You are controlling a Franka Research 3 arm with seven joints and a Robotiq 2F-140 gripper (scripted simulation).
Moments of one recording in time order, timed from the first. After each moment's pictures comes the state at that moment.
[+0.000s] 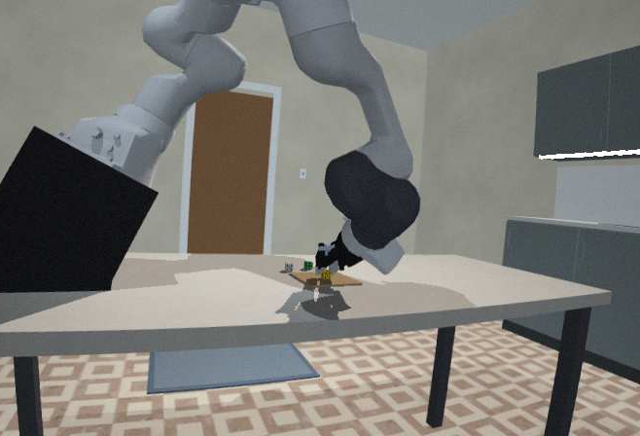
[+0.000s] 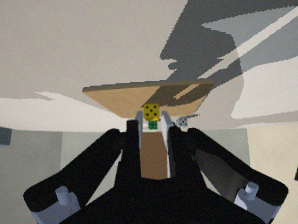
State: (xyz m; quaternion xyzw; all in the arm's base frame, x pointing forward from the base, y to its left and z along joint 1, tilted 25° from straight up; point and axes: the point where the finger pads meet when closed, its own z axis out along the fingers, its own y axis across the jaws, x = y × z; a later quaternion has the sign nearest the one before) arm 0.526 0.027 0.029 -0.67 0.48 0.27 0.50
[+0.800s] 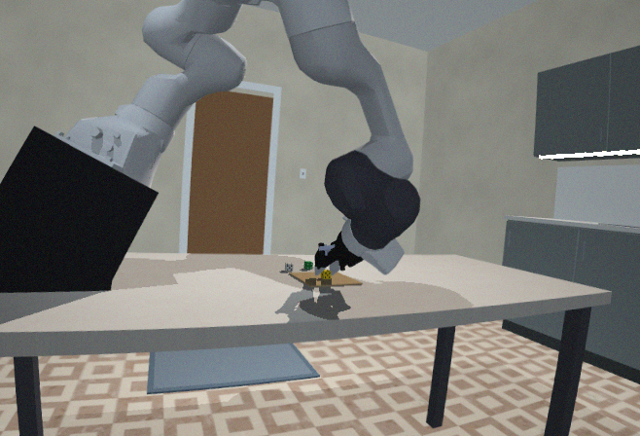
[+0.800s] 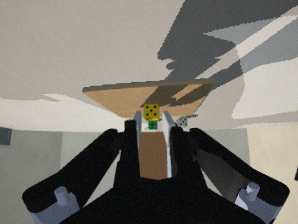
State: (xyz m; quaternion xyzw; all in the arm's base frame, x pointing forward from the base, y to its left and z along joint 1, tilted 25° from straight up) arm 0.526 0.027 0.029 -0.67 0.48 0.27 0.50
